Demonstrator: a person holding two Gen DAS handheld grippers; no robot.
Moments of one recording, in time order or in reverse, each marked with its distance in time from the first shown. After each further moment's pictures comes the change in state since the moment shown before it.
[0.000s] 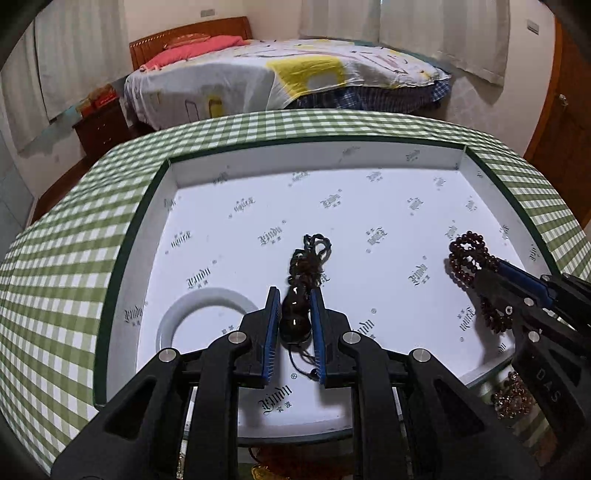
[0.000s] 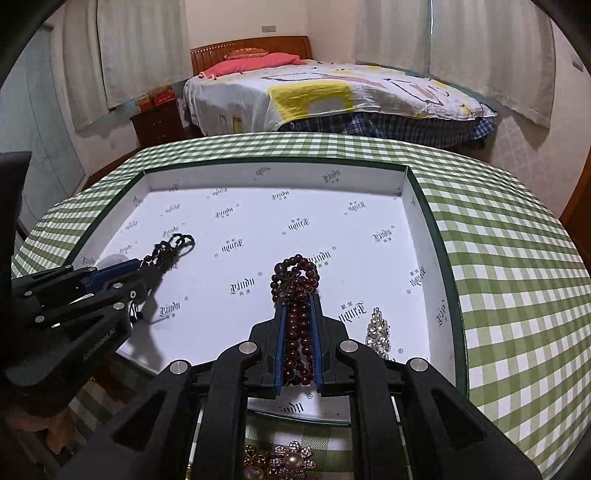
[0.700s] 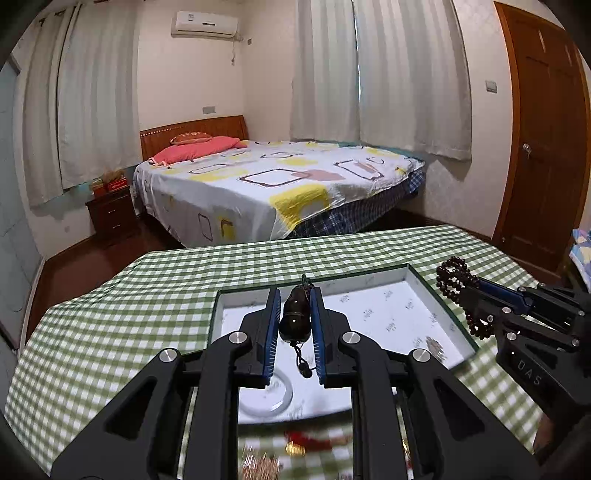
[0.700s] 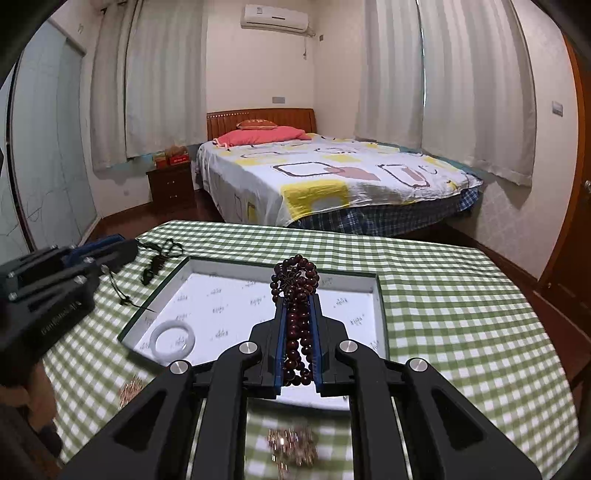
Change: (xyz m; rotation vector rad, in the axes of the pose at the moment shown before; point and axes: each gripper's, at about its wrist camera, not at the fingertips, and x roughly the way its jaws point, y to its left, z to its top) left arm -0.146 0.002 0.018 0.050 -0.400 -0.017; right arm -0.116 0.013 0.022 -0.039 -0.293 -0.008
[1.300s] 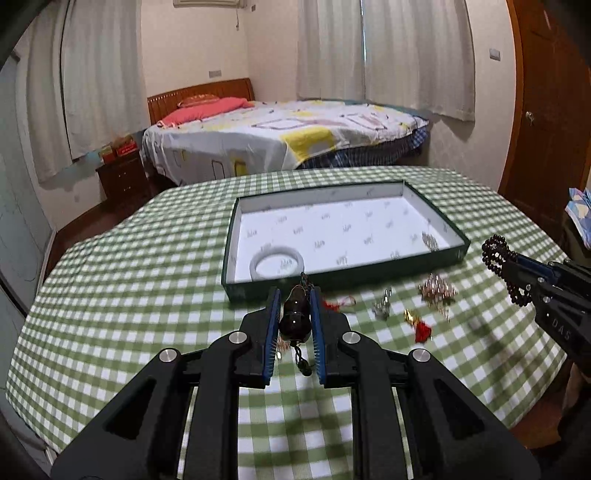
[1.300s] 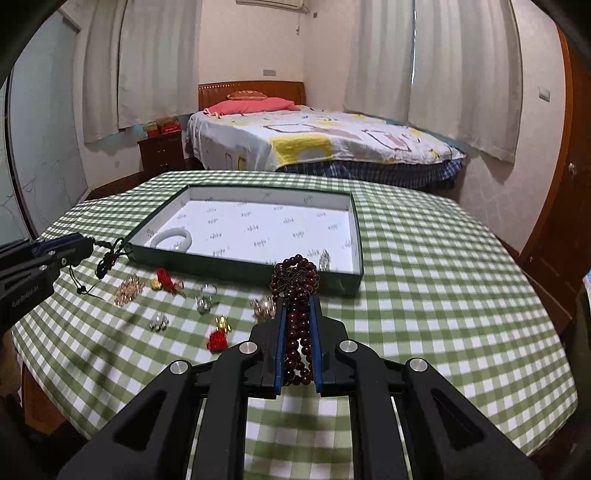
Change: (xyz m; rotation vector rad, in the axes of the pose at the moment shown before) left arm -0.075 0.008 -0.090 -0.002 0.138 0.029; right arm -0.068 -0.004 -0.092 -0.023 0.094 -0.060
